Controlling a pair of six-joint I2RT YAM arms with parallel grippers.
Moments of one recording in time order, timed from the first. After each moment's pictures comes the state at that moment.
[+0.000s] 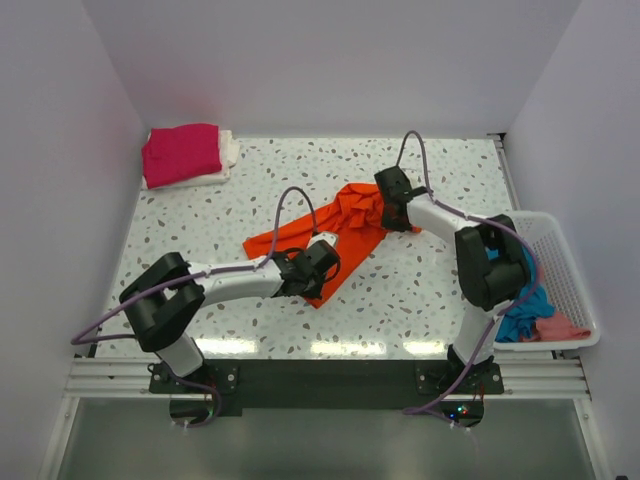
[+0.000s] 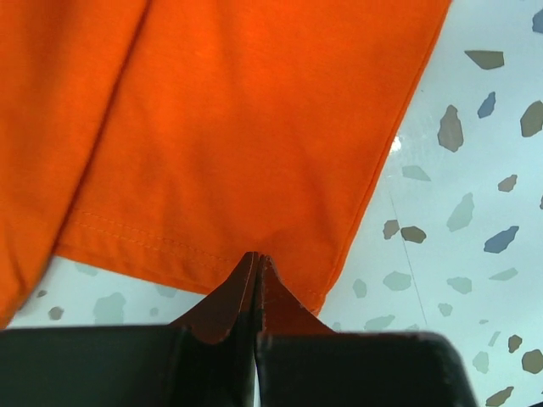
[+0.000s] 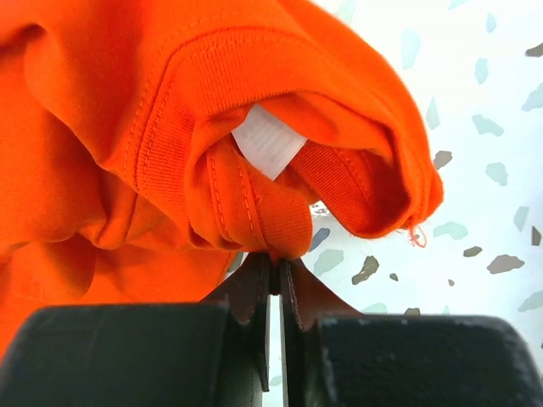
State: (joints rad) left arm -0.96 1.65 0.92 -0.34 -0.24 -0.56; right arm 0.39 1.86 1.25 -0.47 0.37 0.52
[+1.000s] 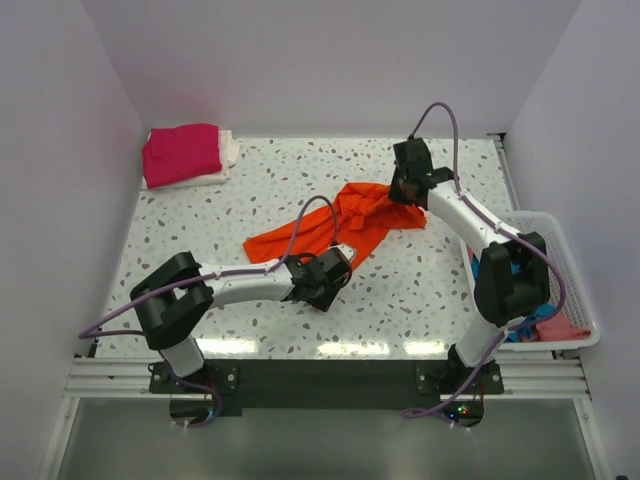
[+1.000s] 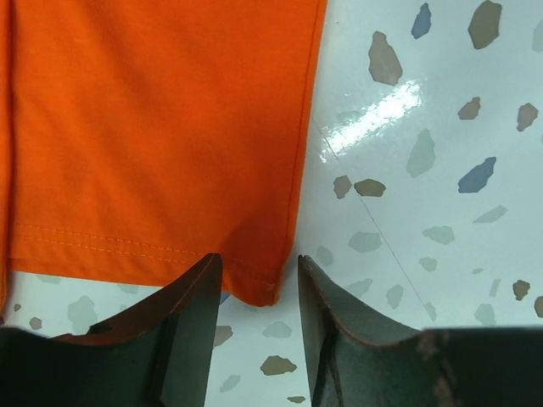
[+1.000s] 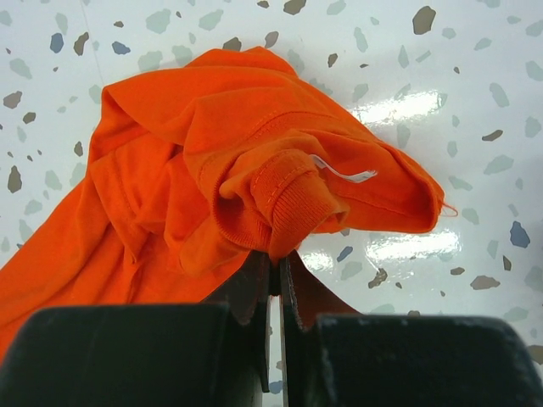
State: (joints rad) left arm -1.03 1.69 0.99 -0.42 -0.21 -0.43; right arm 0.33 1.72 1.39 -0.54 0.27 0.51
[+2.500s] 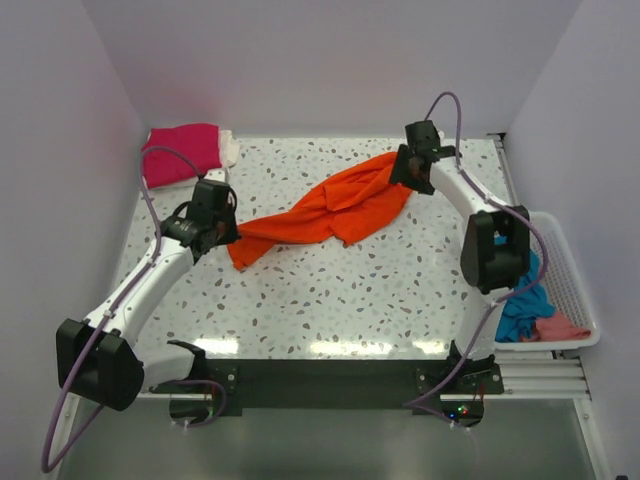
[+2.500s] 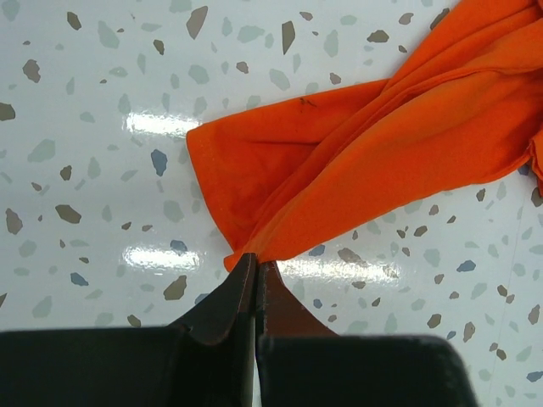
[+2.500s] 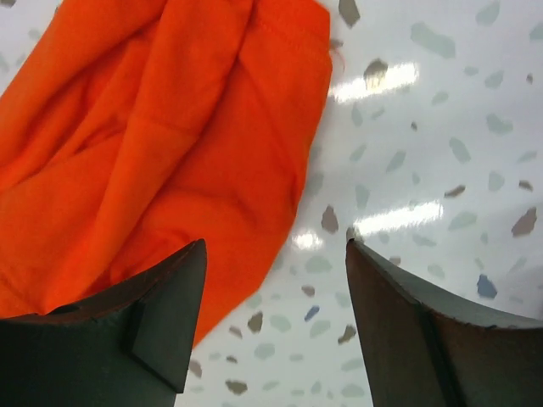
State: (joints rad) left arm -0.31 1.22 0.98 -0.61 -0.22 -0.40; right arm 0.21 2.01 1.71 -0.66 0.23 0.46
